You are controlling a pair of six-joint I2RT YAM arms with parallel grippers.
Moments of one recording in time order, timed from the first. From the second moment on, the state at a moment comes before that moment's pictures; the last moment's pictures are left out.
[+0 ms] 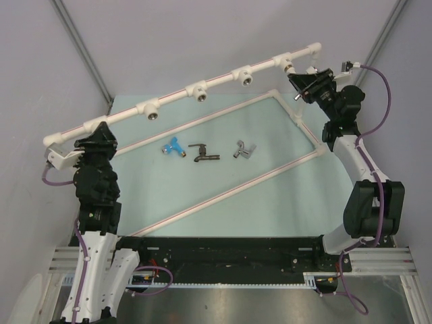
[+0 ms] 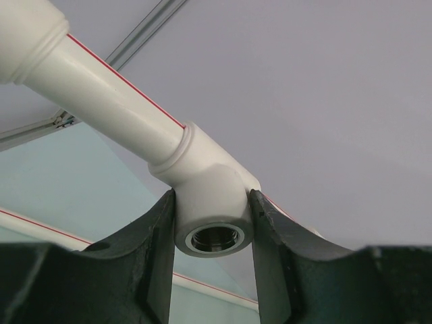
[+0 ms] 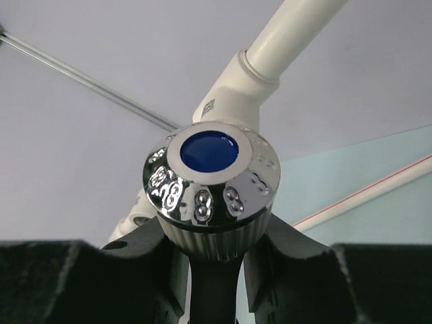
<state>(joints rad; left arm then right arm) -0.04 0.58 0.73 0.09 -0.48 -0.79 0.00 1.54 1.22 0.54 -0.51 1.09</state>
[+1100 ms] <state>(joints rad) -0.05 0.57 0.72 0.09 -0.48 -0.78 -0.01 1.61 1.07 0.95 -0.49 1.74</state>
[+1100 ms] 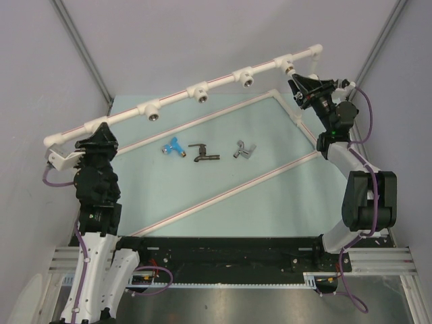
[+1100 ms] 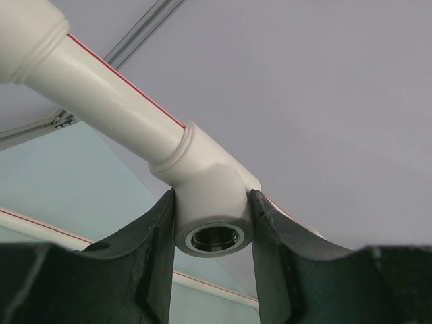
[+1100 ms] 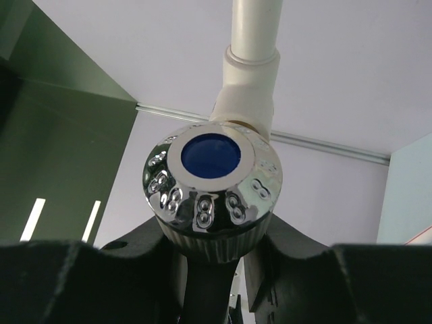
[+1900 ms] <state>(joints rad) -0.06 0.56 0.72 0.08 -0.49 -0.78 -0.03 1.60 1.05 0.95 -0.48 1.78</state>
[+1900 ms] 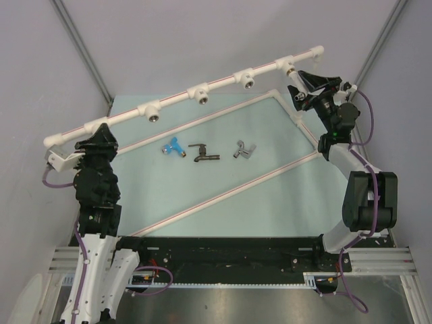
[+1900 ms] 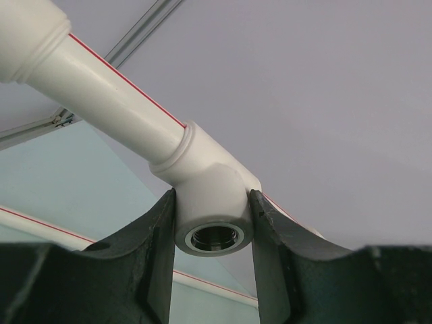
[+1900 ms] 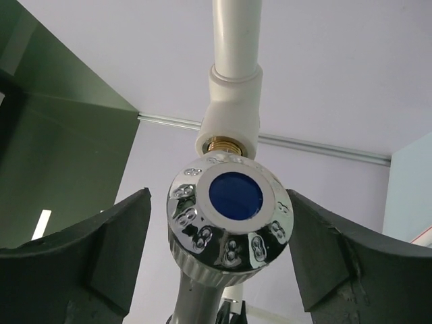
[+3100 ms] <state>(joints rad) -0.11 0.56 0.72 0.09 -0.55 -0.71 -0.11 0.99 0.86 0.39 -0.41 1.02</state>
